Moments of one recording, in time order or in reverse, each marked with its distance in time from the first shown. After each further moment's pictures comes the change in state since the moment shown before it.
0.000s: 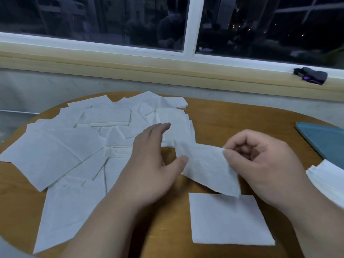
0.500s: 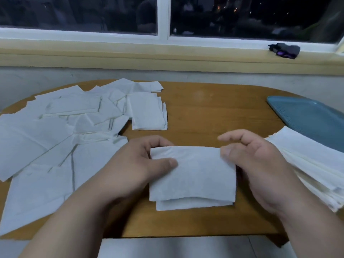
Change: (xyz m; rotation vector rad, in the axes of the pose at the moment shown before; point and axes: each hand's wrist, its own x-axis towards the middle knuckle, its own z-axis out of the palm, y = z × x) left_hand -0.027 0.039 0.026 -0.423 -0.374 -0.138; right_hand -0.055 0.054 -0.037 0.377 -0.008 0.349
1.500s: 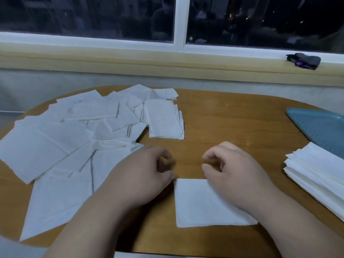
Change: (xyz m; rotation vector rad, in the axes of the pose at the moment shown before) left_hand 0.011 -0.020 -0.022 0.717 0.190 -0.072; right_hand 0.041 0.012 0.047 -0.823 -0.072 -0.226
